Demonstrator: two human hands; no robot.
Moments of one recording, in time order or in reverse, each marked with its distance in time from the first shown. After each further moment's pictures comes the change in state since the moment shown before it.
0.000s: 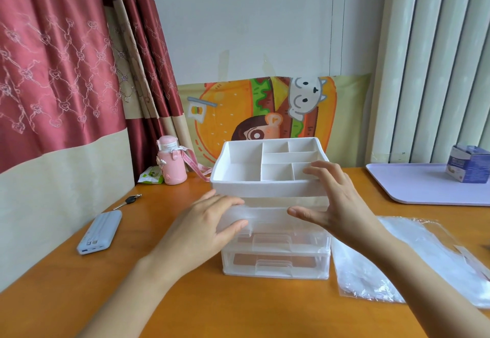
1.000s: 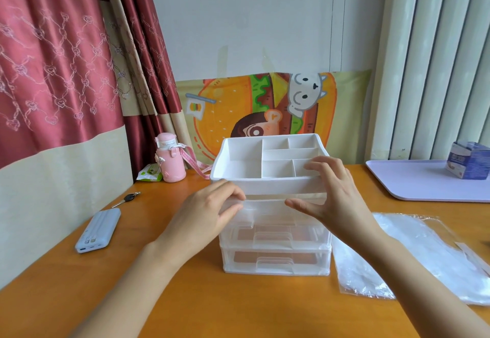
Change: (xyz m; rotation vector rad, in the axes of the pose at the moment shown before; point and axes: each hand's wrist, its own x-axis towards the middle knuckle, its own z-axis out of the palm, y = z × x) left_hand 0.020 -0.017 0.013 -0.060 0.131 0.131; right_hand 0.003 0.001 0.011 -0.015 0.107 0.024
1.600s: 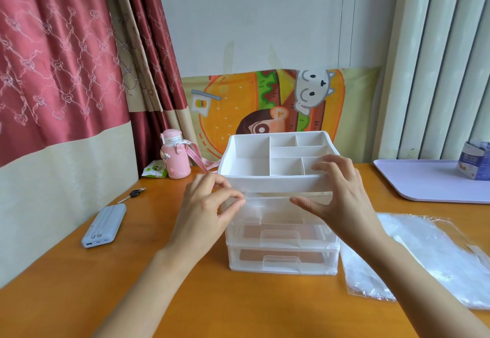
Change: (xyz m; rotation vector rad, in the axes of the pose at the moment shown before) left_hand -0.010 -0.019 0.019 0.107 0.287 -0.009; right_hand -0.001 0.000 0.013 -0.043 0.076 -0.004
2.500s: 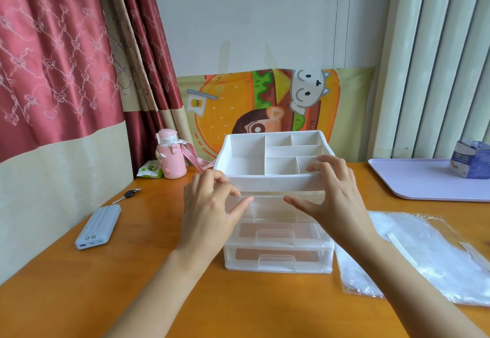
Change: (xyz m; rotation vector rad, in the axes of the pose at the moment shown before) left_hand 0.004 0.018 0.014 0.139 0.078 -0.096; right_hand -0.002 -0.003 0.004 -0.046 0.019 0.019
